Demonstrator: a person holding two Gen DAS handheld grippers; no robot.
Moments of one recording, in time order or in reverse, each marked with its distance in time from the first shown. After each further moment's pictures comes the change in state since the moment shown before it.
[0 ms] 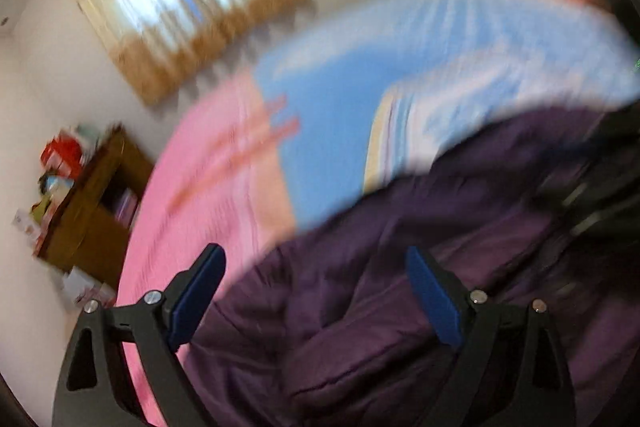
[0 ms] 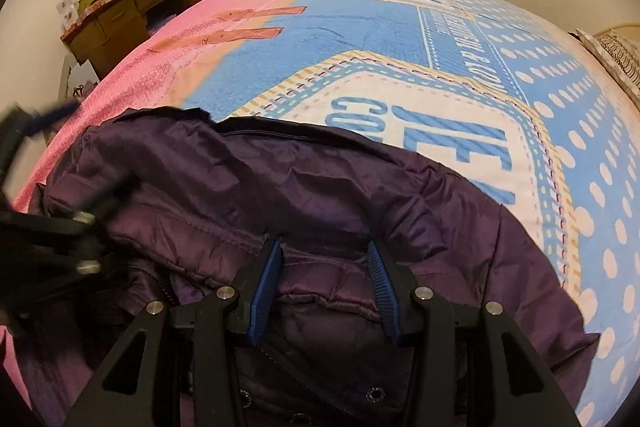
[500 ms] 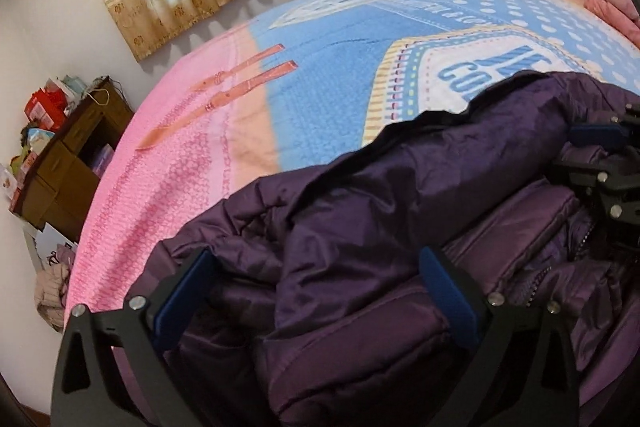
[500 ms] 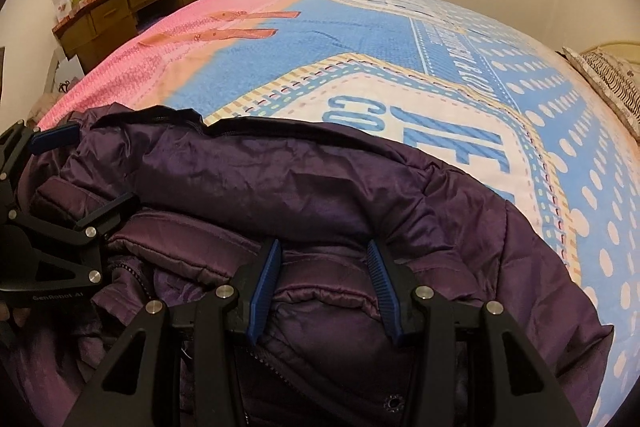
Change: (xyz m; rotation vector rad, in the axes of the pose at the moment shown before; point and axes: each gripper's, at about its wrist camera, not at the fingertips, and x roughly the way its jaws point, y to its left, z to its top) left arm 0.027 0.009 -0.022 -0.107 0.045 -0.074; right arm 0.012 0.016 -0.008 -0.037 -0.050 -0.099
